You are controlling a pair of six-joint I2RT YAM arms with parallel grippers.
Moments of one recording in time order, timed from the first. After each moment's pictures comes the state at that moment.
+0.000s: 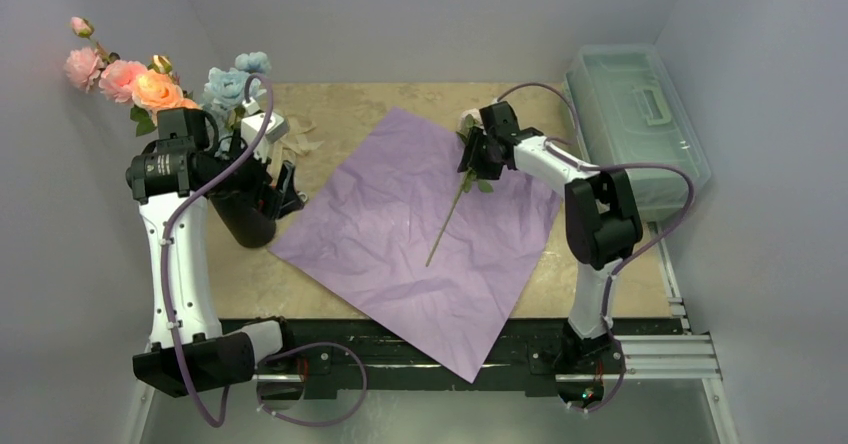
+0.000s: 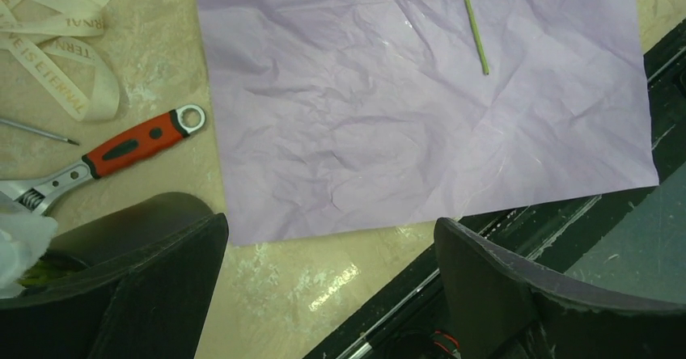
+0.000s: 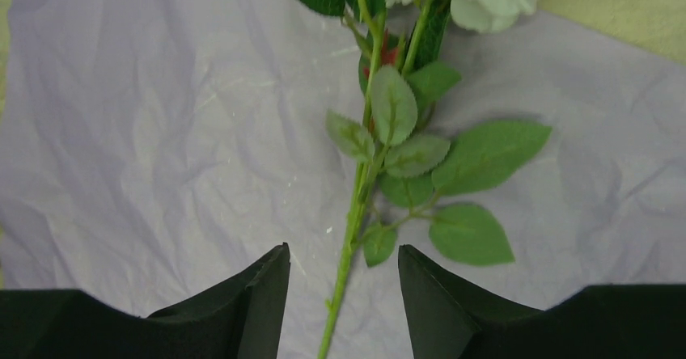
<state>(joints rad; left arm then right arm) 0.23 1.19 1.52 -1.37 0.68 0.65 0.38 1.92 1.41 -0.43 -0.03 0.63</state>
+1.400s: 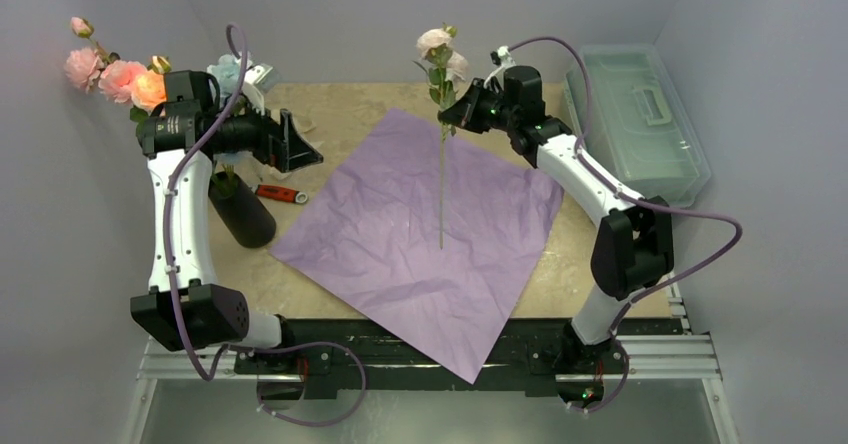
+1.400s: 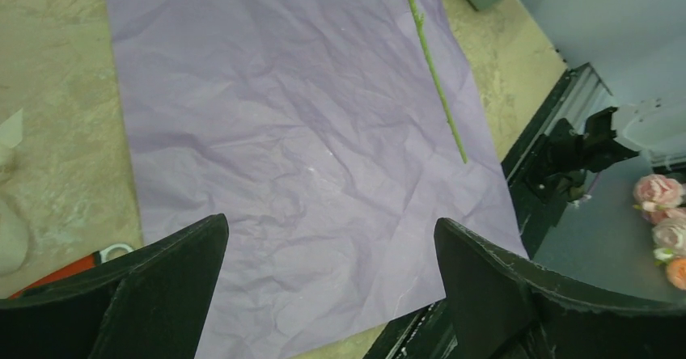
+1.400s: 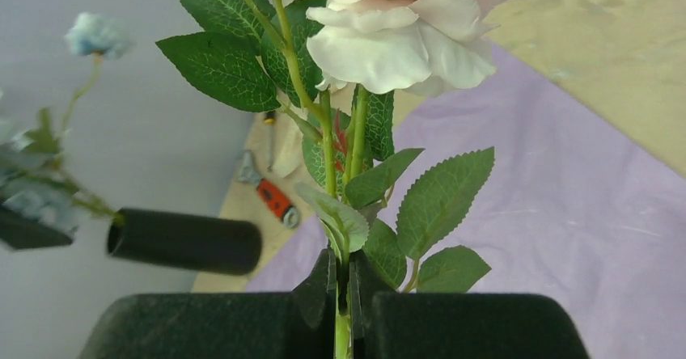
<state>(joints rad) 0.20 1.40 1.64 -1.15 0.96 0.40 0.37 1.74 1.48 -0.11 -0.35 0.63</state>
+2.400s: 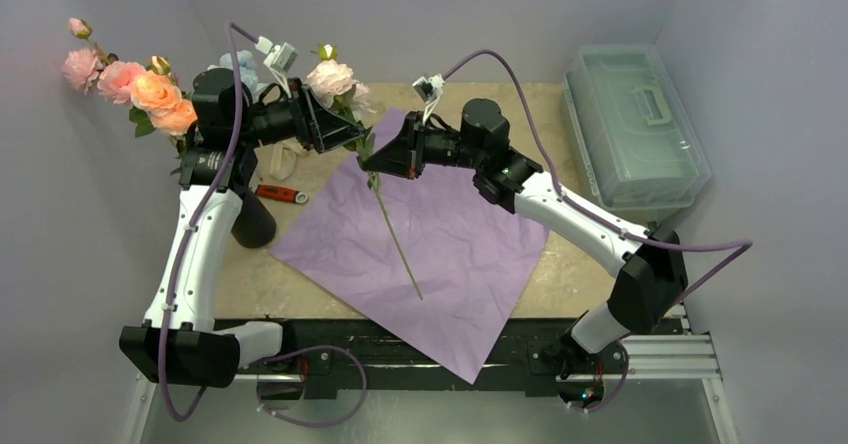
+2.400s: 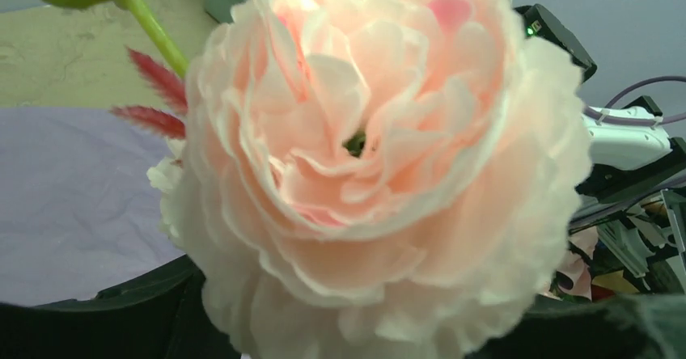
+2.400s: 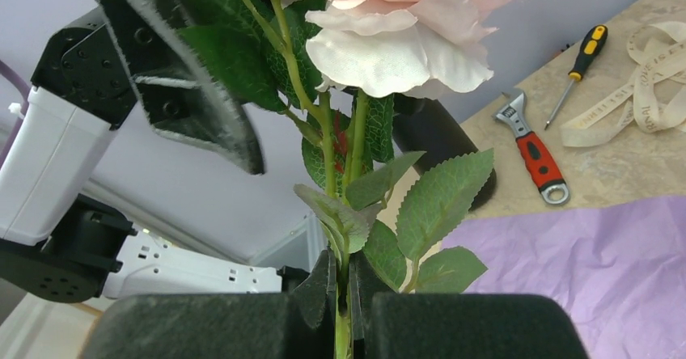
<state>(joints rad) -0.05 1.22 1.39 -0.32 1.04 -0.44 0.73 1.55 1.35 0.22 -0.65 0.66</state>
